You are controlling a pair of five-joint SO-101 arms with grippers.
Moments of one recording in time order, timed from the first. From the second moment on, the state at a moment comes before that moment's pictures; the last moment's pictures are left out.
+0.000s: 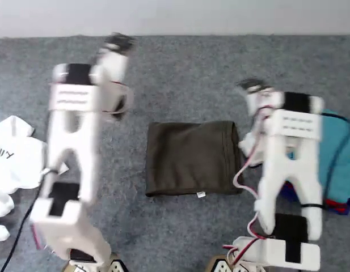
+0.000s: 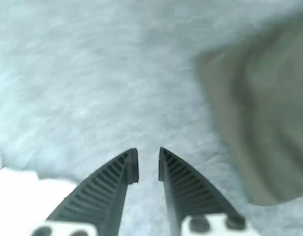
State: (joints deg) left arm -3.6 10.5 -22.4 99.6 -12.6; right arm 0.4 -5.7 7.0 98.9 29.8
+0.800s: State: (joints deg) left arm -32.4 1.2 -21.3 99.6 -12.6; right arm -11.1 -5.7 38.5 68.0 22.8
